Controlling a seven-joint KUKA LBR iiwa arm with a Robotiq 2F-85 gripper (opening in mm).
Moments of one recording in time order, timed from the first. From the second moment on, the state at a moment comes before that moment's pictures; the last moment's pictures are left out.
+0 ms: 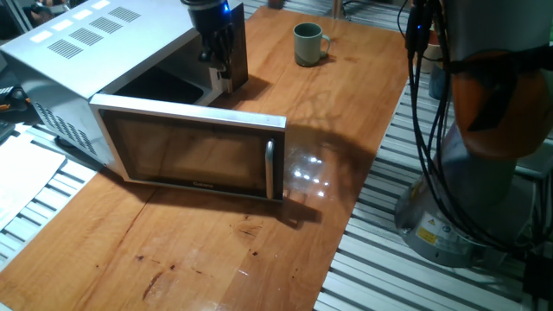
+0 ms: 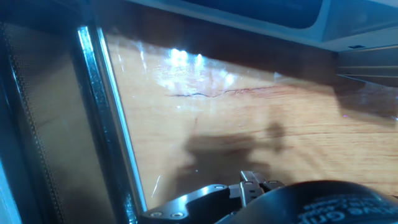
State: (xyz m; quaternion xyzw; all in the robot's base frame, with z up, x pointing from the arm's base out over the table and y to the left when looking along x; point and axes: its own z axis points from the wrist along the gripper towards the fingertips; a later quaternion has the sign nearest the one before) arm 0.515 -0.002 0.236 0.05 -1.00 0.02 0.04
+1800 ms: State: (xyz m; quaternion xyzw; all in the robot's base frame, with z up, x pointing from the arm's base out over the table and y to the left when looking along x) arm 0.504 0.030 0.283 -0.03 -1.00 0.03 0.01
